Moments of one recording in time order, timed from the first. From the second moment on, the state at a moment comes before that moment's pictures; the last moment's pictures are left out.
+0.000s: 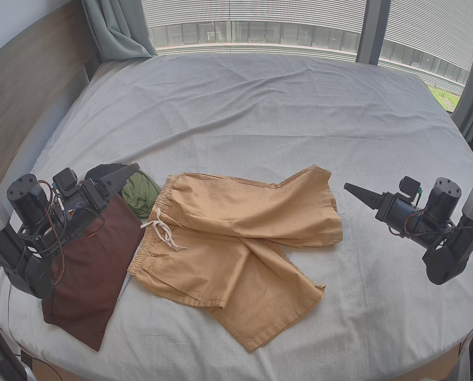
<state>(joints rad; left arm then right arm) -0.04 1.94 -0.53 -1.55 -0.60 -0.74 0.10 2.09 -0.59 -1.54 0.62 0.58</state>
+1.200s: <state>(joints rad) 0.01 1.95 -0.36 -1.55 -0.83 -0.30 0.22 1.98 -0.33 -1.54 0.63 0.46</state>
